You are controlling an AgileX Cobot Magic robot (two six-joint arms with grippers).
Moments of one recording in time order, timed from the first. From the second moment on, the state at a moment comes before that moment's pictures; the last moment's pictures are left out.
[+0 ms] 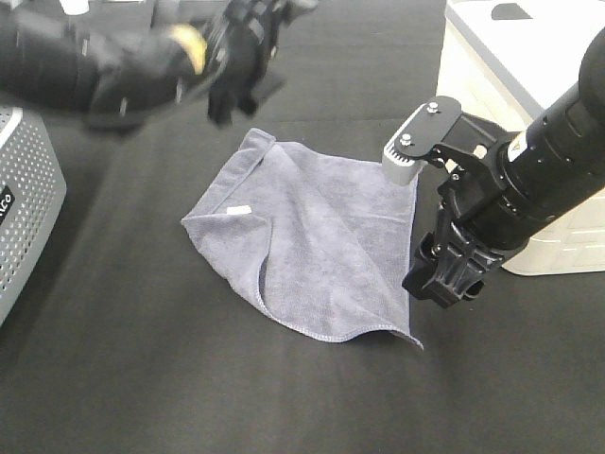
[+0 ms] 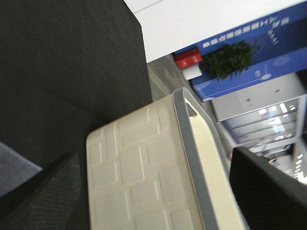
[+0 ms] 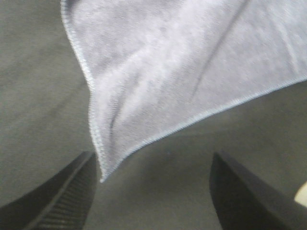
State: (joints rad) left arm -0.55 1.97 -1.29 0.25 -0.45 -1.36; right arm 0.46 1.52 -0.81 0.18 0.53 -0.63
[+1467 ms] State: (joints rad) left arm -0.18 1.96 -2.25 0.09 1.21 -0.14; right arm 0.04 1.77 -2.05 -0.01 1.12 -0.06
